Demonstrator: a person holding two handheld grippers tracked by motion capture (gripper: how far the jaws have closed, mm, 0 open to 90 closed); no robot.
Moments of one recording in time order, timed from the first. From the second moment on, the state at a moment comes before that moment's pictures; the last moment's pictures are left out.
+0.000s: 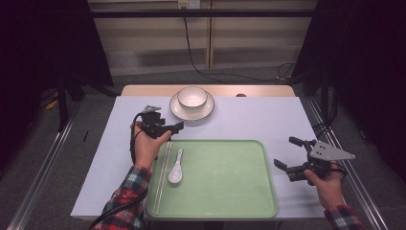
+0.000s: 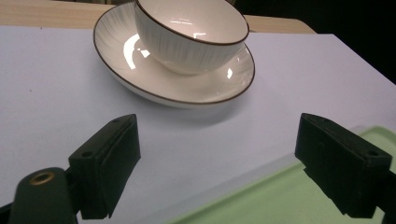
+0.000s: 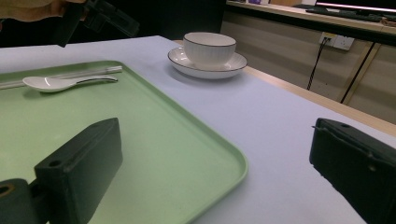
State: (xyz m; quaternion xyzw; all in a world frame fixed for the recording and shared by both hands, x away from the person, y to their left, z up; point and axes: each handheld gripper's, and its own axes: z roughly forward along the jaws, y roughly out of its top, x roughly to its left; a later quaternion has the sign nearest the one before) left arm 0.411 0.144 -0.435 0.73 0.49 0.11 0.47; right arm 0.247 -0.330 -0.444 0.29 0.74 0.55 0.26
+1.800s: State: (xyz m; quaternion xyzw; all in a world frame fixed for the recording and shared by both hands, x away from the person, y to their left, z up) left arm 0.524 0.112 -0.450 0.67 0.58 0.15 0.44; right arm 0.249 -0.330 -0.444 0.29 0.74 0.55 0.26
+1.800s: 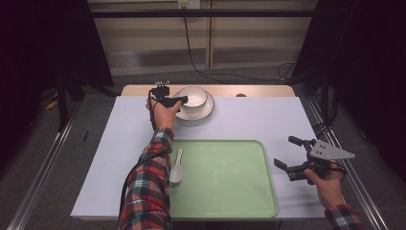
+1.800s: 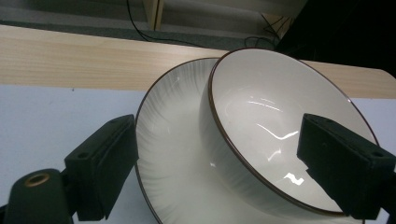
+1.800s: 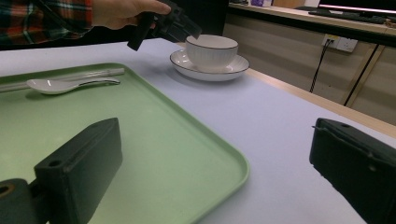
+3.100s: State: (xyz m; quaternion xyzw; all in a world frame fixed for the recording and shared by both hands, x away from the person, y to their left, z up) left arm 0.536 0.096 -0.465 0.67 0.62 0.10 0.40; right arm 0.250 -0.331 -0.444 0.29 0.74 0.56 0.26
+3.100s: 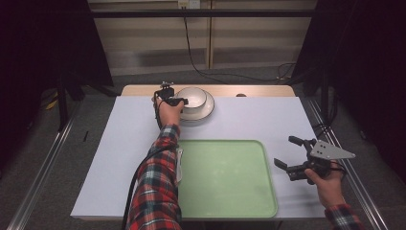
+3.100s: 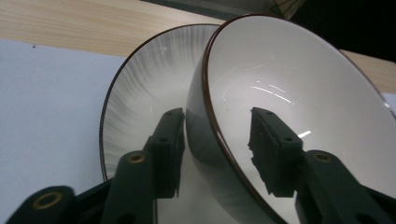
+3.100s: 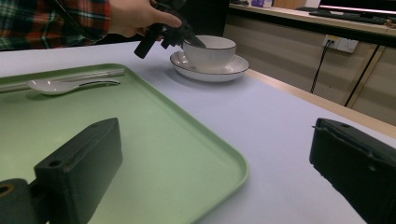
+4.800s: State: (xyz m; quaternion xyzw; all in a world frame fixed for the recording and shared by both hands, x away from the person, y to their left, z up) left arm 0.495 0.125 -0.418 0.69 0.59 0.05 0.41; right arm 0.251 -0.331 -0.444 0.30 0.73 0.56 0.27
